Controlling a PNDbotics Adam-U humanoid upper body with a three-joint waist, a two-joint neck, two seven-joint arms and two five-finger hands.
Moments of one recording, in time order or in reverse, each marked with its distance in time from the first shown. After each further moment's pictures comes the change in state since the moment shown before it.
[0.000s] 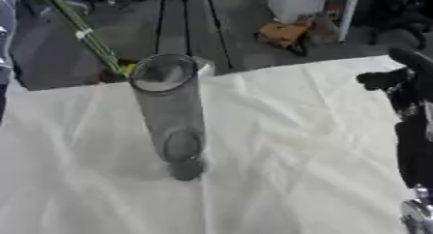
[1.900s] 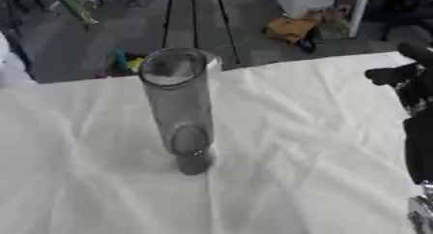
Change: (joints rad) left arm -0.034 0.069 0.037 0.018 0.097 0.230 0.282; right arm 0.018 -0.013 -0.005 0.000 0.008 0.000 -0.018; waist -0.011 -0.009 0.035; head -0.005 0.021
